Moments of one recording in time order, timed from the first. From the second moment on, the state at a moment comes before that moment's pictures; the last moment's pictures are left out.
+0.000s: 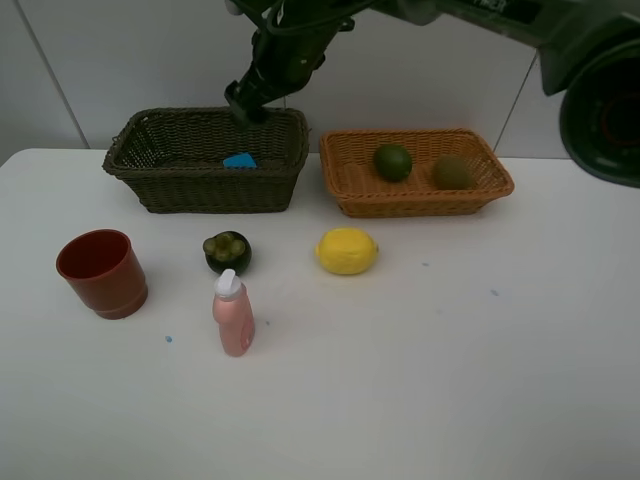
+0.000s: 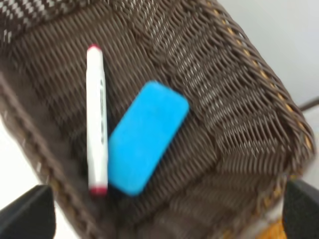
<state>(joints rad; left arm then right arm) 0.00 -0.01 -0.50 -0.05 1.07 -0.04 0.64 2.31 -2.24 -0.06 0.90 -0.43</state>
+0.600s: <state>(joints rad) 0.00 -0.01 -0.50 -0.05 1.07 -0.04 0.64 2.20 -2.24 0.00 1.22 -0.44</state>
